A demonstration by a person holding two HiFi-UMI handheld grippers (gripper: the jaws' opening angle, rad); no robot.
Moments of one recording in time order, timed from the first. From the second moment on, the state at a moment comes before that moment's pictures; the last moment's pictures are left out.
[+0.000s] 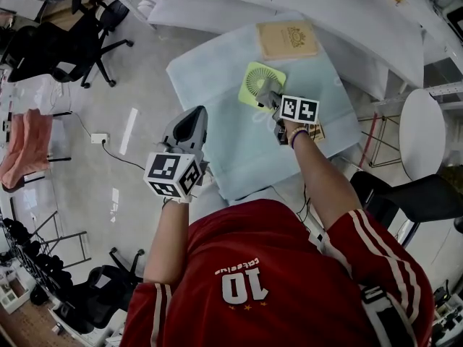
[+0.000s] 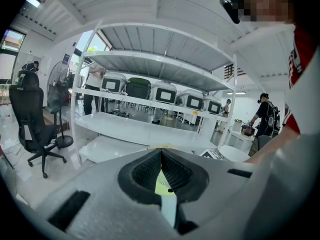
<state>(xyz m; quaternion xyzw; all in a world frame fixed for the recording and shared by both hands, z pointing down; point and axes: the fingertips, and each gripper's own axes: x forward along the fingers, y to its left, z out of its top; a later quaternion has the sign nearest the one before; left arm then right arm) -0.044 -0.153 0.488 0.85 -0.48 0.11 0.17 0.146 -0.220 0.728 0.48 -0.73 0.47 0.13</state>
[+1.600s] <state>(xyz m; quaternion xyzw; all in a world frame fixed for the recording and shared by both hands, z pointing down) -0.013 -0.158 0.475 0.88 -0.43 0.09 0.16 0.211 -0.187 0.714 0.54 -0.69 0.46 0.11</state>
